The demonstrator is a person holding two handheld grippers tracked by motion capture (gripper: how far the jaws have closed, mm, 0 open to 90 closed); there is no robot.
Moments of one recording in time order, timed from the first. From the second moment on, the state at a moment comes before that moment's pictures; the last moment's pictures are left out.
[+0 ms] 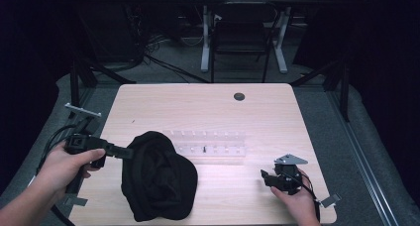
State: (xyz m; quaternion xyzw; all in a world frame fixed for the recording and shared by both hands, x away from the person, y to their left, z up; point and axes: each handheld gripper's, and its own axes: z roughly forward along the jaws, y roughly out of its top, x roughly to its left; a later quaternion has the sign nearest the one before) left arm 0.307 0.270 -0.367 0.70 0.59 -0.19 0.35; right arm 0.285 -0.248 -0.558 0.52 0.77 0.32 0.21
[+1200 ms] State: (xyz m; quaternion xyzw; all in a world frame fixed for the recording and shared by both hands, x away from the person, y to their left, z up) left arm 0.327 0.270 -0.304 0.68 0.57 -0.16 0.43; right arm 0.285 -0.249 -0.559 0.52 0.76 0.32 0.21
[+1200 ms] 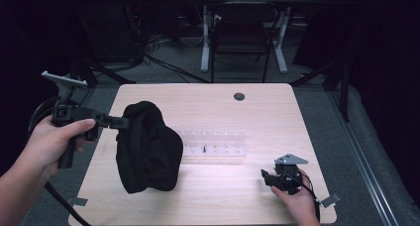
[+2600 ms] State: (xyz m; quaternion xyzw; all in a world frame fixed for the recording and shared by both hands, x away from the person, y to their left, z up) left arm 0.392 0.218 -0.282 0.66 0.58 -0.14 0.46; right arm 0.286 -0.251 -0.559 0.52 0.76 0.32 0.21
